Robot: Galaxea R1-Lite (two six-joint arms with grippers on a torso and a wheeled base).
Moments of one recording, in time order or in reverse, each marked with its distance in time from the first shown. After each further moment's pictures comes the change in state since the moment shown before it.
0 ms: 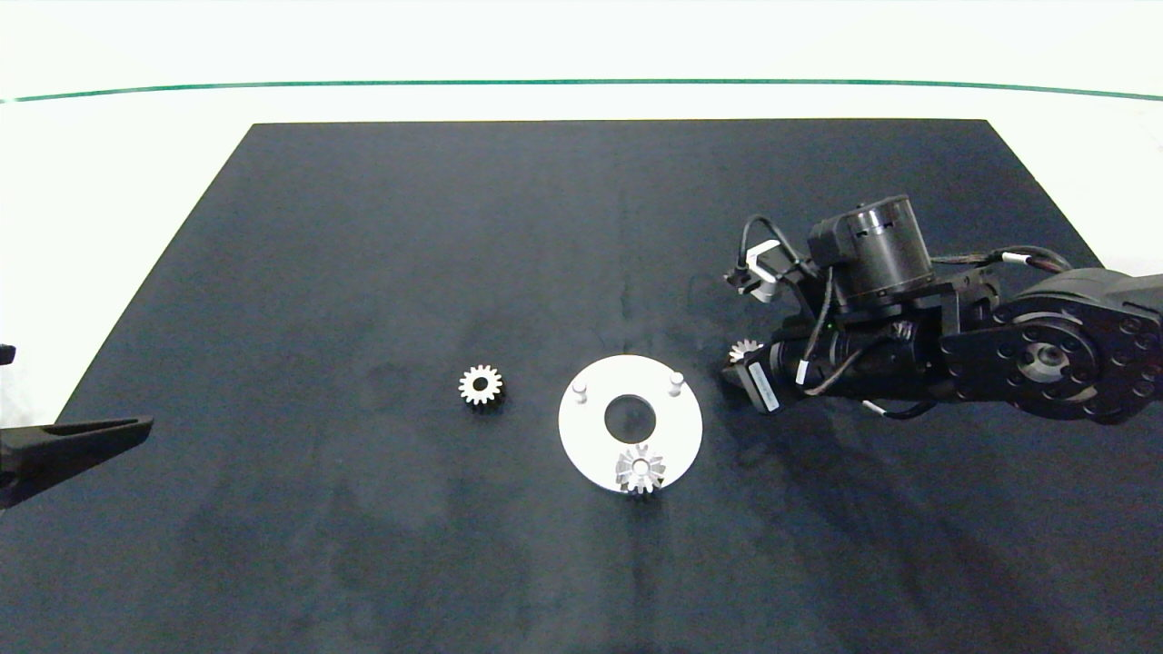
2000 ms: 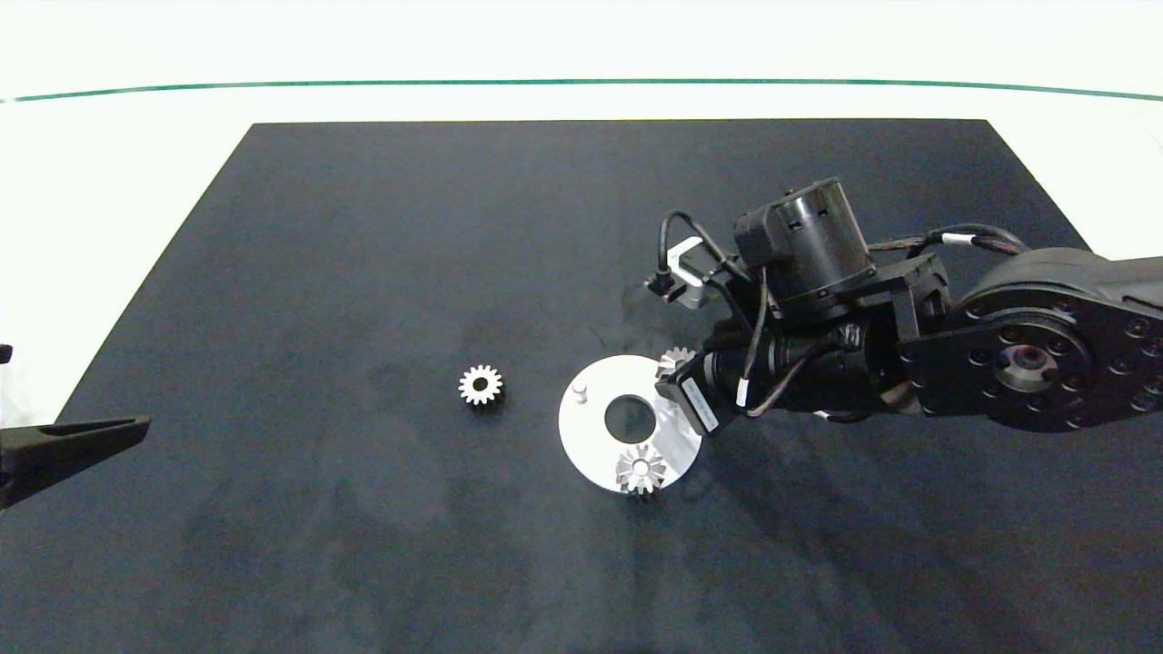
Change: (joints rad) left arm -0.001 -0.004 0.000 0.000 0.000 0.000; right arm 0.188 0.021 -0.124 0.108 -0.003 0.002
